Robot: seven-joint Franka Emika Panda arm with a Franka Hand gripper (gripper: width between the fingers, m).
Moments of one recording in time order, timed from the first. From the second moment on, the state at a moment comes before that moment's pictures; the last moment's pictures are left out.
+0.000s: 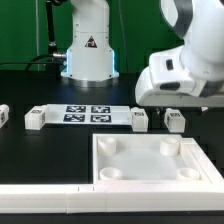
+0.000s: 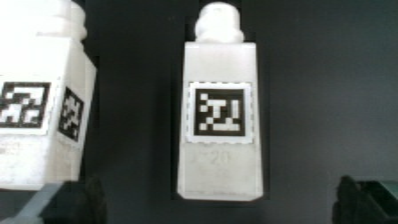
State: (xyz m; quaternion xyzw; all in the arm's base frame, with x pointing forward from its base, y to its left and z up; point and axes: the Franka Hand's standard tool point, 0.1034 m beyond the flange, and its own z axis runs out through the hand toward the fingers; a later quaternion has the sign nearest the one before) arm 0.436 0.165 0.029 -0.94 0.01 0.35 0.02
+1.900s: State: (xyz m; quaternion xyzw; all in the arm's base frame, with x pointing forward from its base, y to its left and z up) arm 0.458 0.151 0.072 -0.90 -0.02 0.43 0.03
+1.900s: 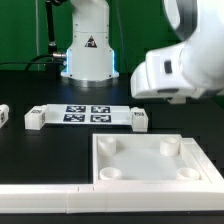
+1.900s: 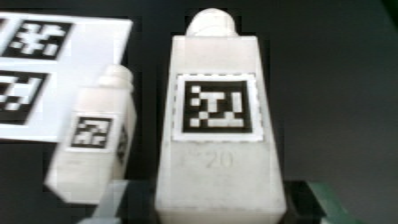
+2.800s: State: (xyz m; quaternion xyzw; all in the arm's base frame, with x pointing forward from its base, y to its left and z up) arm 0.514 0.127 0.093 -0.99 -0.04 0.14 0.06
